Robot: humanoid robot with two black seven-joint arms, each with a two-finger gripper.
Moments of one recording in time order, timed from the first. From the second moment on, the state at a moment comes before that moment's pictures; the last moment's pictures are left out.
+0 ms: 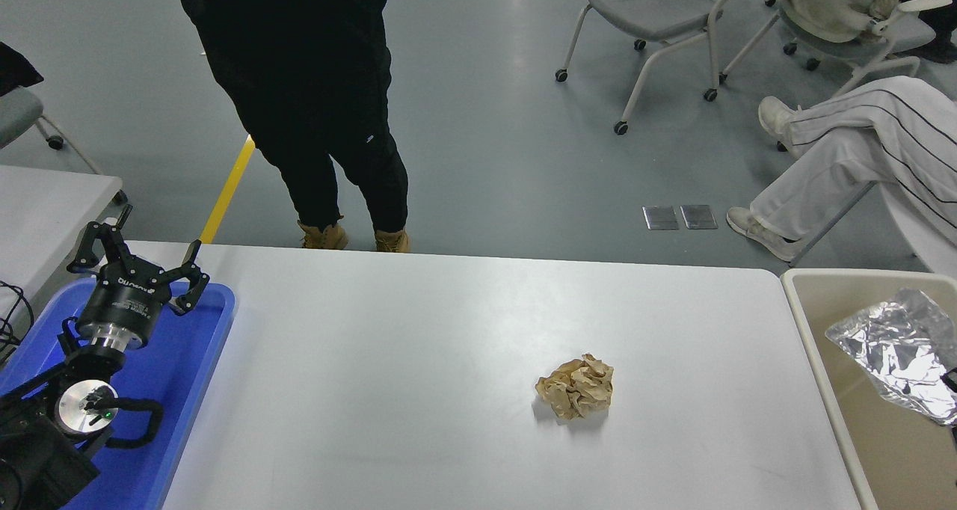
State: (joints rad) left arm -0.55 0.46 -0.60 -0.39 -0.23 -0.70 -0.59; right arm 0.60 -0.35 -0.04 -0.11 -0.52 -0.08 -0.01
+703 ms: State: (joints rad) left arm -0.55 0.46 -0.60 -0.39 -0.23 -0.70 -0.59; right arm 0.65 -0.41 -0.02 -0.06 -0.39 -0.09 -0.01
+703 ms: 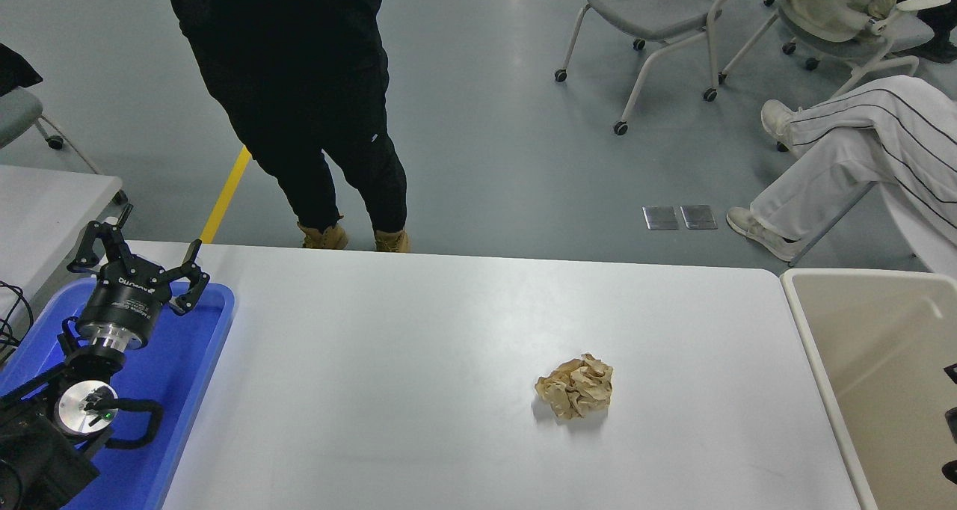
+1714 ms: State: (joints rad) left arm -0.55 0.46 -0.60 -0.39 -0.23 -0.70 -0.59; right arm 0.64 -0.42 0.73 0.84 -0.11 -0.15 0.19
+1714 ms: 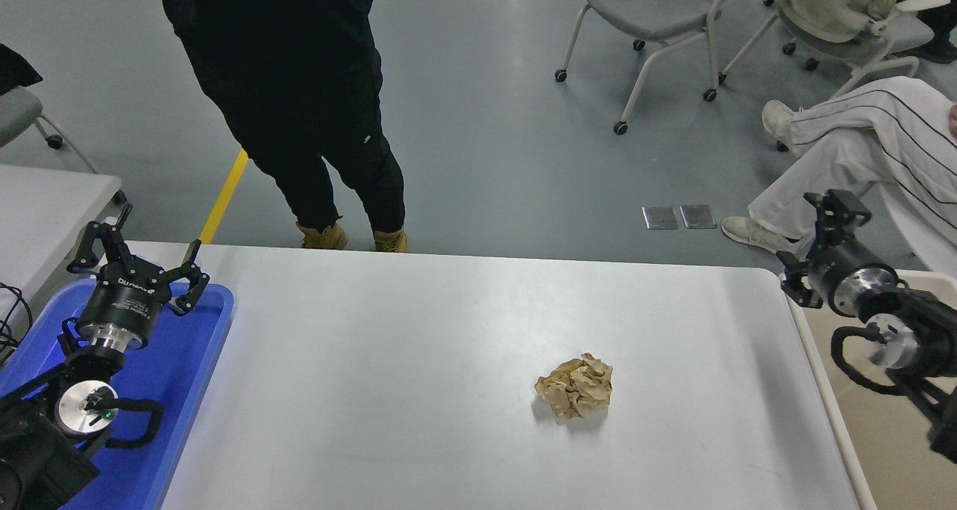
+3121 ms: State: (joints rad) left arm -0.55 0.46 -0.60 -0.39 -0.23 -0.70 -0.59; right arm 0.46 -0.17 0.88 0.95 -0.53 -0.04 0.36
